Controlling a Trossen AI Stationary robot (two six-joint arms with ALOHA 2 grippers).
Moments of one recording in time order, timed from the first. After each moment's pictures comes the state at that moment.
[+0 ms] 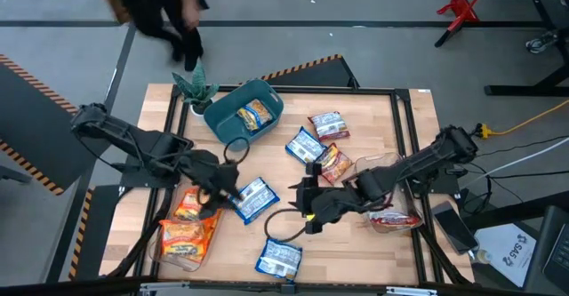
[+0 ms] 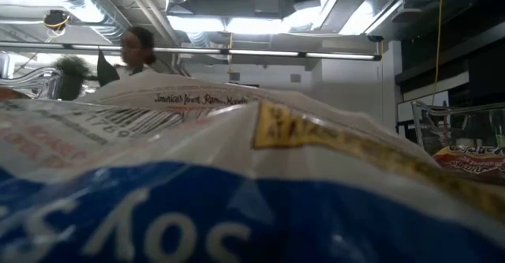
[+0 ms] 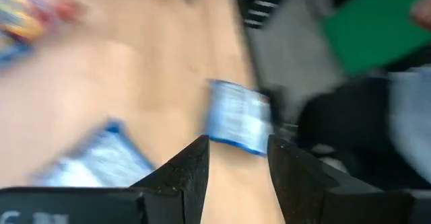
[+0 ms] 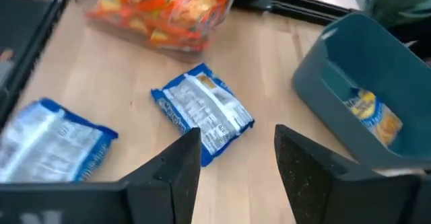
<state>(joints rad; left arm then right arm) -0.34 1.13 1.04 -0.53 0.12 -0.43 0.44 1.71 1.47 -0.51 0.48 0.09</state>
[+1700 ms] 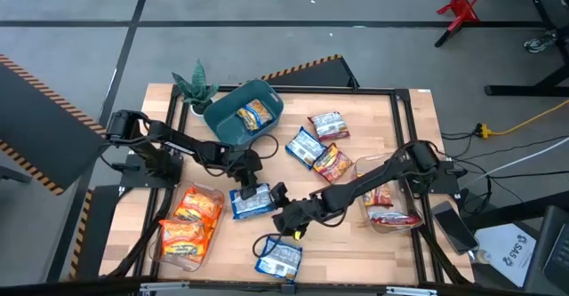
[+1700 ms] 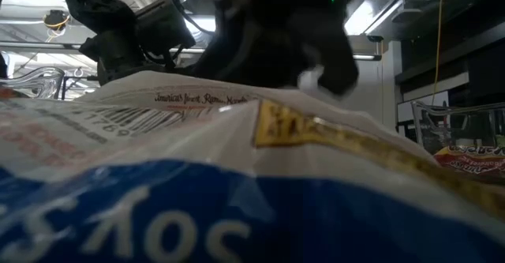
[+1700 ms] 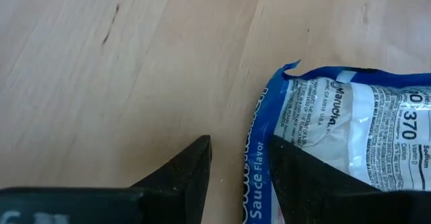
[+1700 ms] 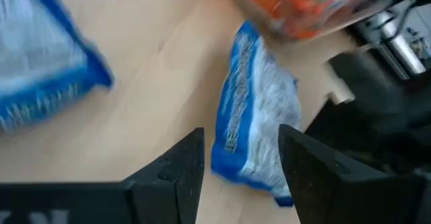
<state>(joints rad) -0.01 1.60 0.63 -0.06 0.09 -0.44 0.38 2.04 1.36 -0.06 0.30 -0.50</state>
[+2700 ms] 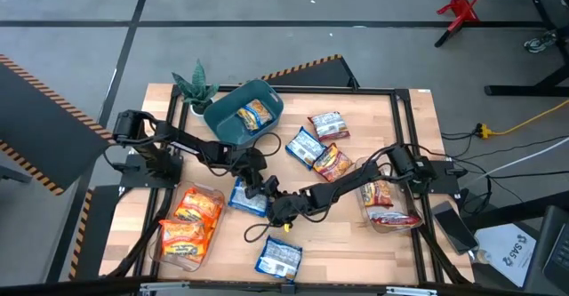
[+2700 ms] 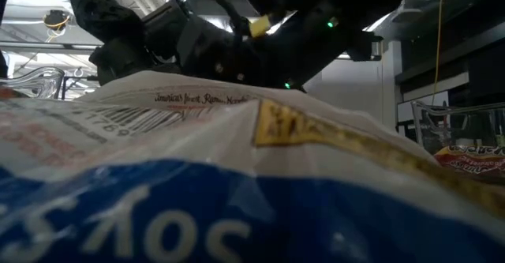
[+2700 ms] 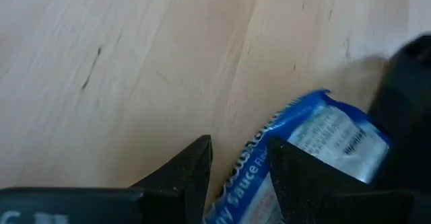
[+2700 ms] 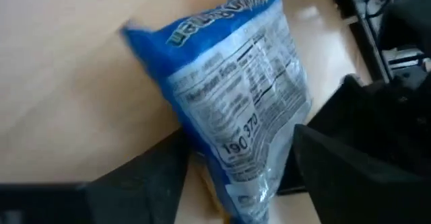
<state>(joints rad) 0.00 1.66 0.63 0.06 0.14 -0.45 0.30 2.21 1.36 0.16 0.42 -0.68</state>
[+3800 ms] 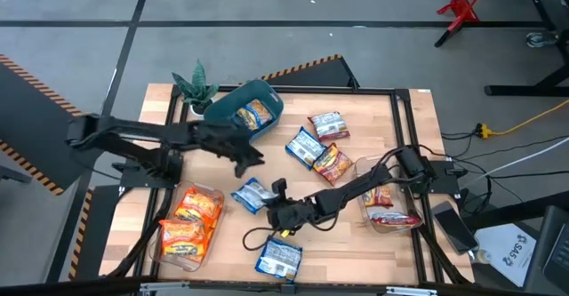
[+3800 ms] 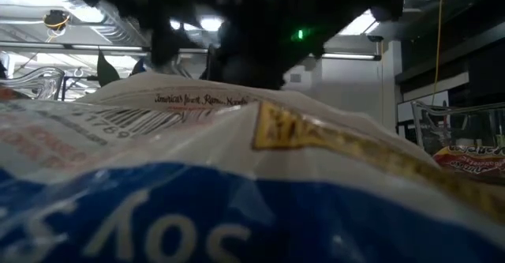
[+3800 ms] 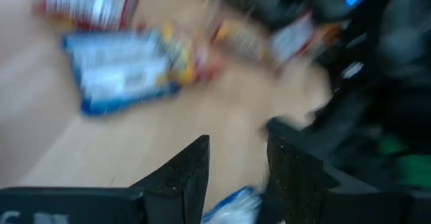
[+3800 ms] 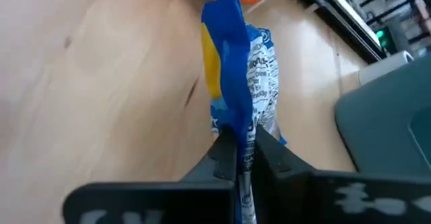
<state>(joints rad) 0.09 1.11 0.70 -0.07 0.15 -0.52 0.37 2.13 1.36 0.09 0.52 -0.33</state>
